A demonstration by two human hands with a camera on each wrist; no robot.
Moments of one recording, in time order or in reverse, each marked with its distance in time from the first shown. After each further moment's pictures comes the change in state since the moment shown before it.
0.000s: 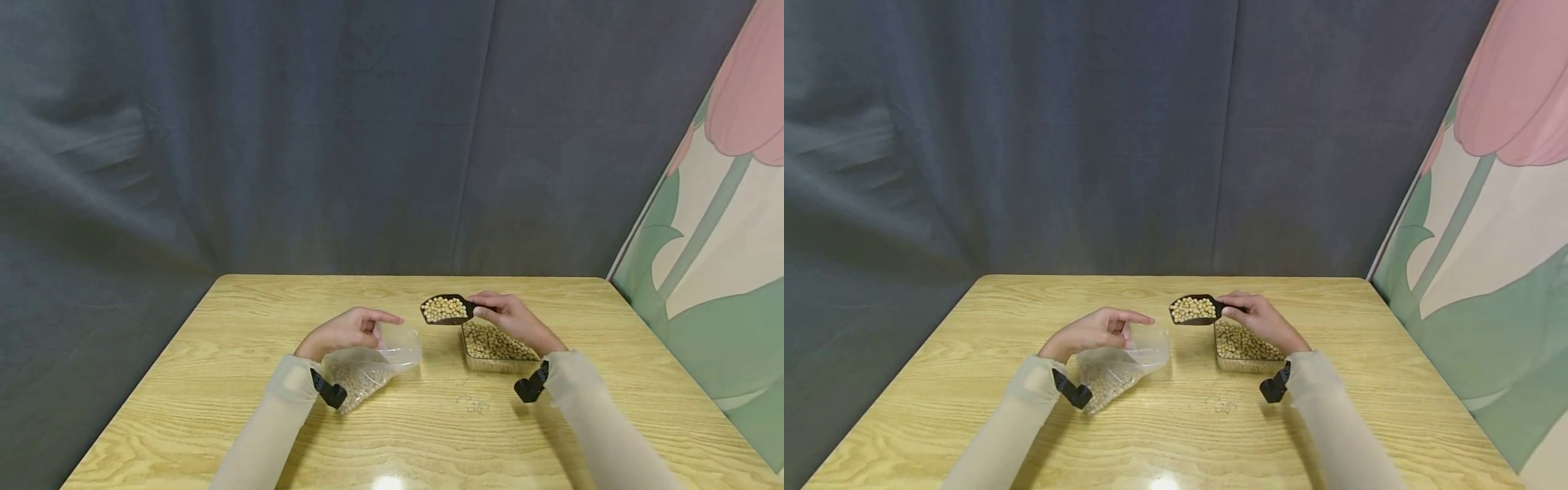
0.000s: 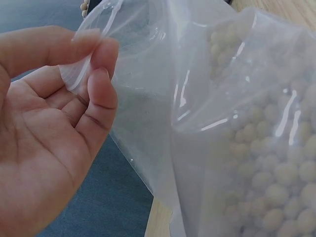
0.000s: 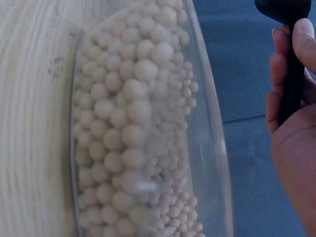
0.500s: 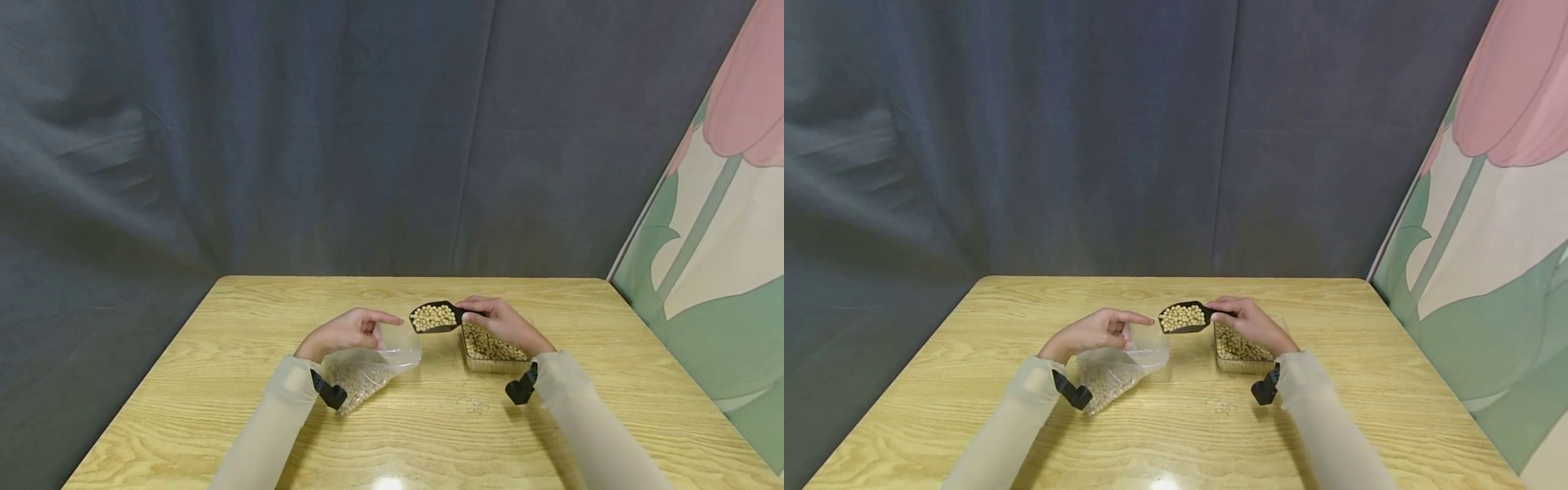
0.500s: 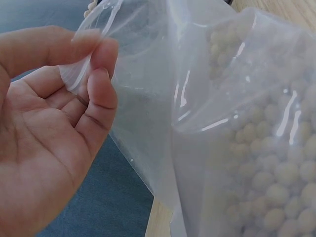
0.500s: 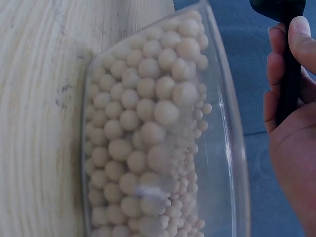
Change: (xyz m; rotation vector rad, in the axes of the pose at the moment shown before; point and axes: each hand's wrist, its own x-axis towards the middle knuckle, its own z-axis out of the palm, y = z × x) left_hand -0.001 0.000 -0.001 -0.008 -0.005 0.011; right_hand 0.007 -0.004 0.014 -0.009 -0.067 -0.009
